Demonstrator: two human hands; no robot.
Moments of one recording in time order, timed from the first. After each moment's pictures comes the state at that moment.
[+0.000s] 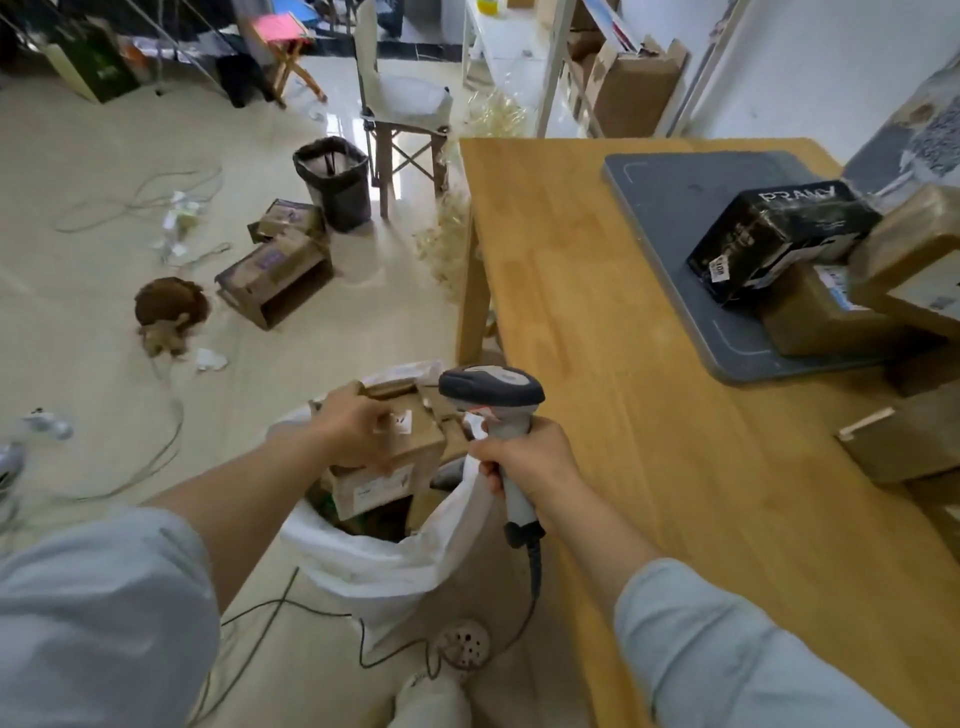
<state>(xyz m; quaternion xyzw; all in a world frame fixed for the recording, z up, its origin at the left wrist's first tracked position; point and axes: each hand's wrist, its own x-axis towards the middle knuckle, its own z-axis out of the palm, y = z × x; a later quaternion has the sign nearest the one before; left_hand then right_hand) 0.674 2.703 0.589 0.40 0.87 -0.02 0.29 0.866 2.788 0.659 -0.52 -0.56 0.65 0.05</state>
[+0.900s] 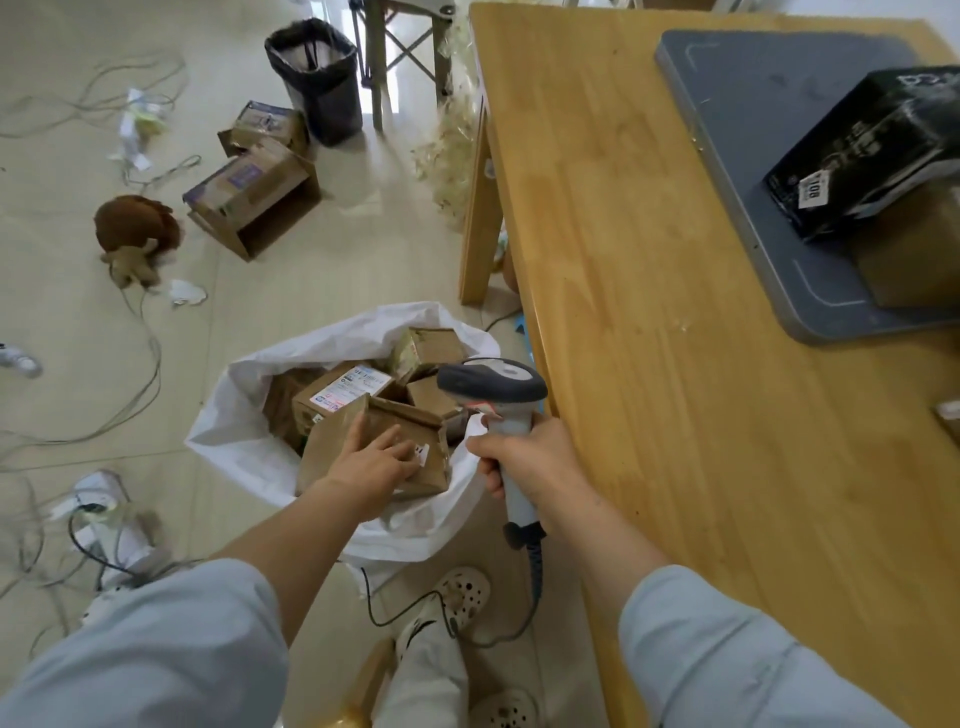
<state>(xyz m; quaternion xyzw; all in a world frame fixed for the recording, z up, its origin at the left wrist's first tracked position) 0.709 2.688 0.448 0.59 0.73 -0.22 0.27 0.849 2.803 0.564 -0.54 -0.53 0.65 -0.01</state>
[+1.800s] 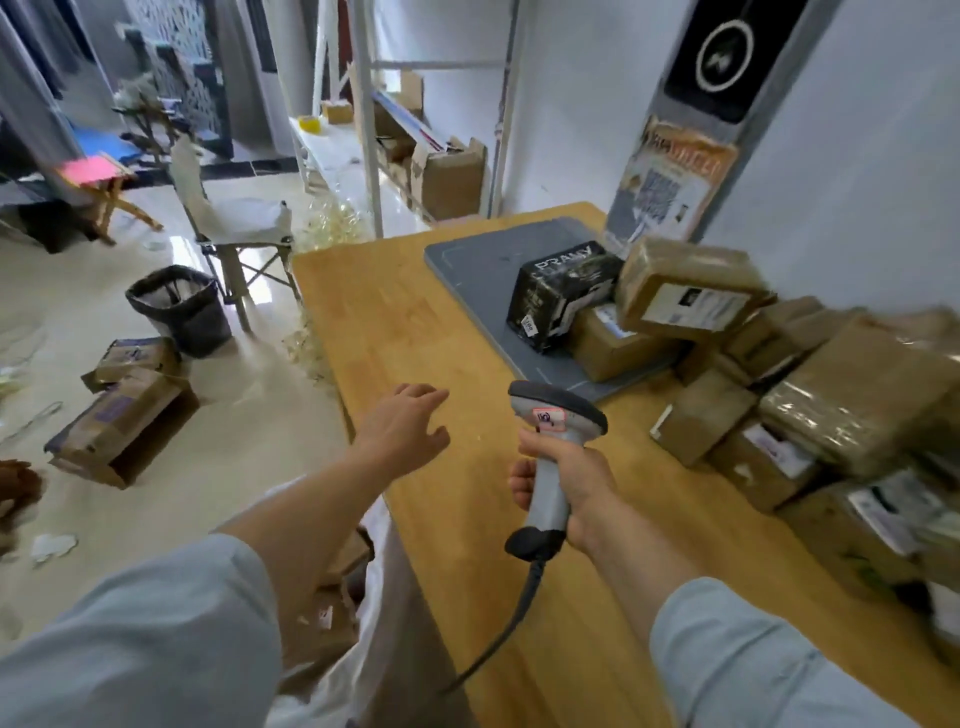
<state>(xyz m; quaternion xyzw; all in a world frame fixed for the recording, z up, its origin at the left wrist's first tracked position) 0.788 2.865 0.675 0.64 0.75 0.07 0.12 0.984 2.867 0.725 -0.58 -0.33 0.69 0.28</state>
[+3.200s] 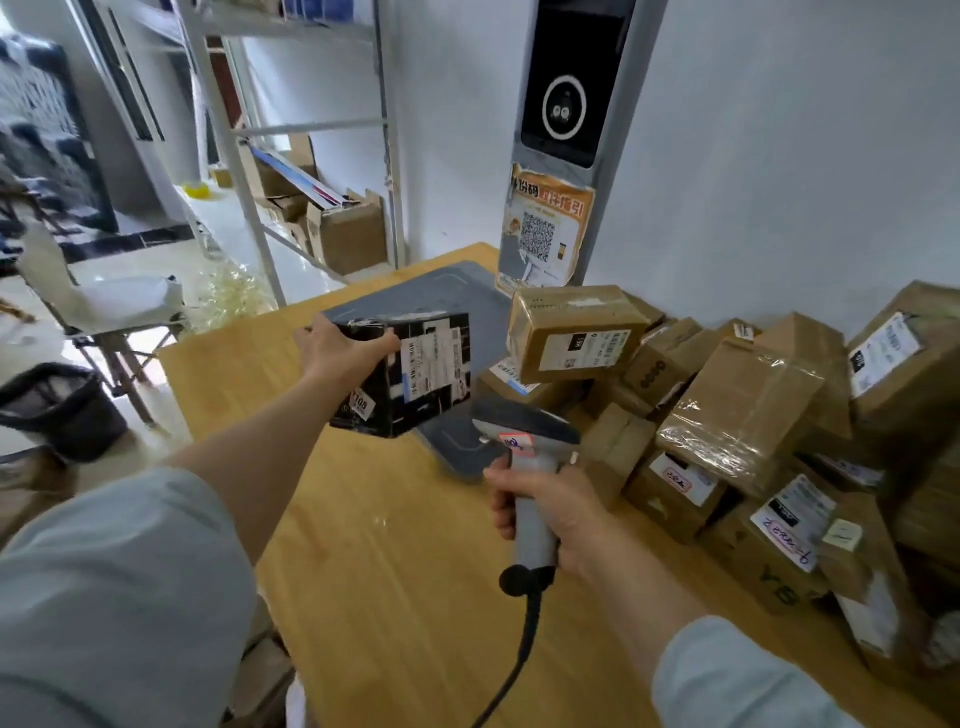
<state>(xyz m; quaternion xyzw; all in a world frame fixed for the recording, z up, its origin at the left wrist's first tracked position) 0.828 3.038 0.768 0.38 0.79 0.40 0.26 1.062 2.943 0.761 -0.56 -0.37 0.67 0.33</state>
